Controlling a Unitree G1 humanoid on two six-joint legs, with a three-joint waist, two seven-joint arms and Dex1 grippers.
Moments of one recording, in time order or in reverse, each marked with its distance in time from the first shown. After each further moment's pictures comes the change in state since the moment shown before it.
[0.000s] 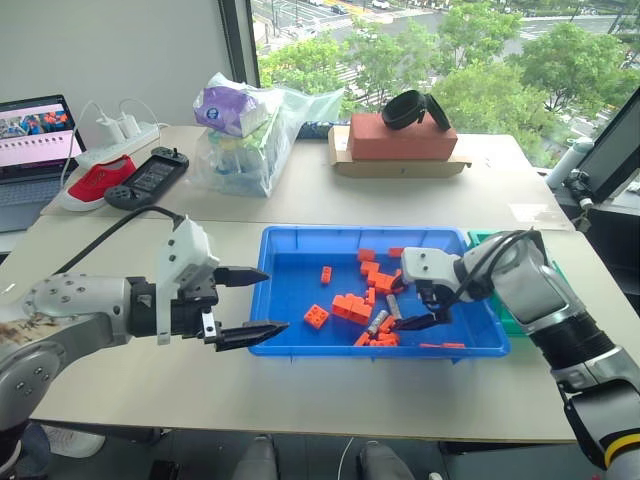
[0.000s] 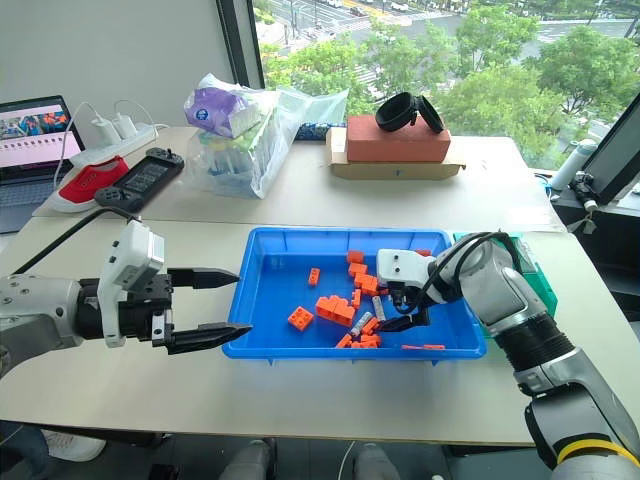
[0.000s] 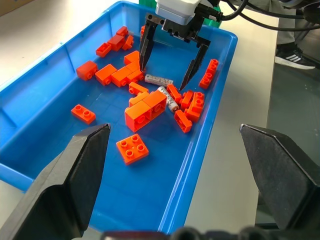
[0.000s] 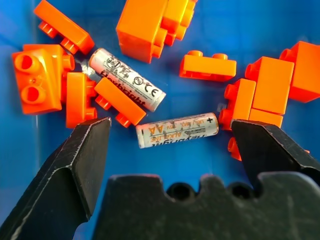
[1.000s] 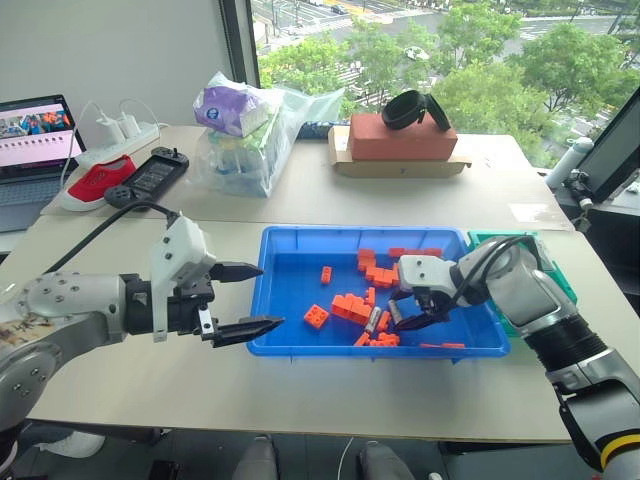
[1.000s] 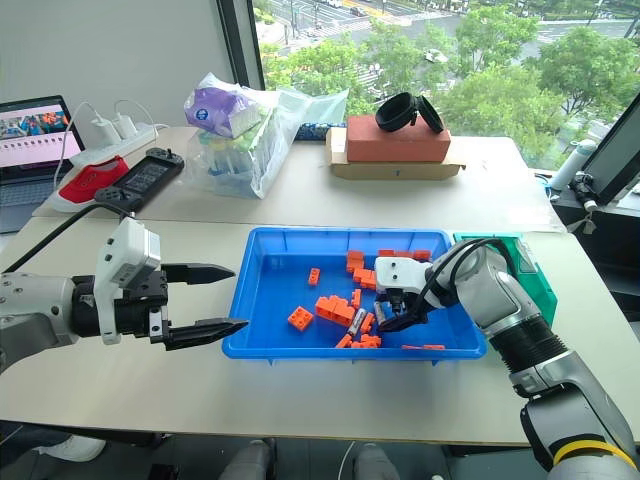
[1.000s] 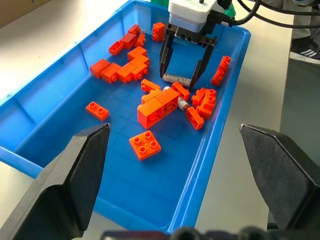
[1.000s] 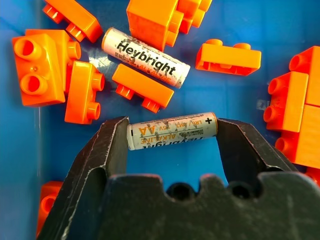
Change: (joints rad) left arm 0.002 0.005 0.018 -0.007 0.034 -0.001 0.005; right arm 0.022 0.006 0.015 0.003 -0.011 -0.010 0.028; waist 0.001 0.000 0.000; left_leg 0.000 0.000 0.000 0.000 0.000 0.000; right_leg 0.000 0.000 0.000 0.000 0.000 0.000
